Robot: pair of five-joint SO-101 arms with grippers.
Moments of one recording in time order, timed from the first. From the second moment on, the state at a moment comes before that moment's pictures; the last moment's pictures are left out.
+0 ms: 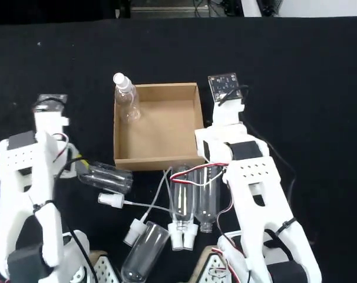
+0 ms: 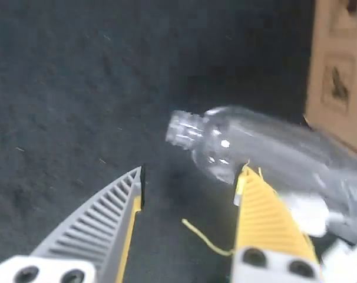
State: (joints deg) left arm -22.6 -24.9 43.2 67.6 -19.7; right arm -8.9 -32.3 52.1 45.1 -0.4
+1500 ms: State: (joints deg) left arm -13.1 -24.3 44.6 68.3 15.4; right arm -8.9 -32.3 53.1 45.1 -0.4
